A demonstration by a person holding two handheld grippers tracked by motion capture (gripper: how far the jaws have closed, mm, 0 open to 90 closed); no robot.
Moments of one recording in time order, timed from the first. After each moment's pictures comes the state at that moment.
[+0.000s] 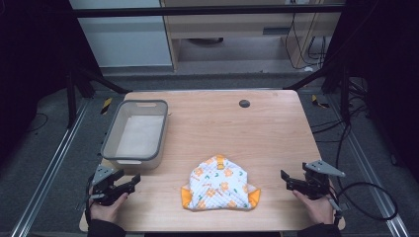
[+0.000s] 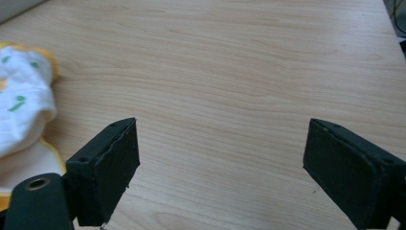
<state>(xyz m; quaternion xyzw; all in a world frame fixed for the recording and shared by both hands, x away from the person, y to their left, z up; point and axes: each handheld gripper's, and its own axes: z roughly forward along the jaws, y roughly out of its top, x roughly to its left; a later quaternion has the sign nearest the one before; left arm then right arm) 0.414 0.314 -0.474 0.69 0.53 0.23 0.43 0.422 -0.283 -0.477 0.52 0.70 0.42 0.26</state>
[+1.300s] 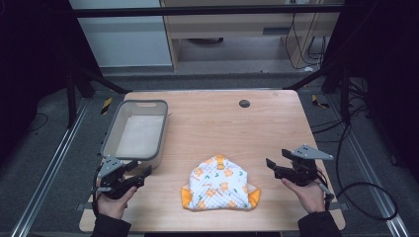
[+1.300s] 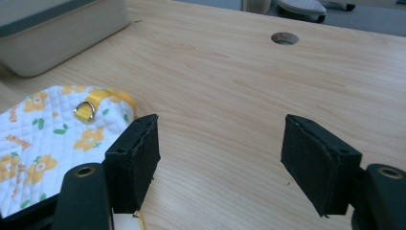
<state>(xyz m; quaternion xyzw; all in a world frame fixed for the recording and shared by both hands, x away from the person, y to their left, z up) 0.417 0.276 -0.429 0.71 0.48 0.22 0.47 0.442 -0.241 -0.428 0.44 0.74 0.46 0.23</state>
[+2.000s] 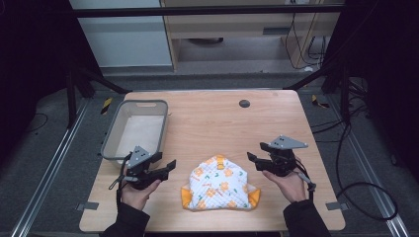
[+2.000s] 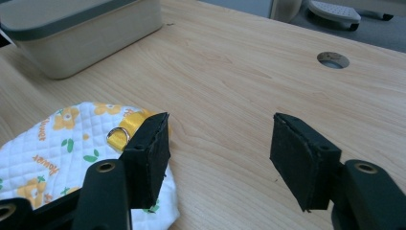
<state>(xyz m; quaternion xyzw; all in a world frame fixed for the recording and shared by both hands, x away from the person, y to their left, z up) 0.440 0.210 -0.417 0.75 0.42 0.21 0.47 0.467 -0.191 -0.417 0.40 0.77 0.46 0.21</state>
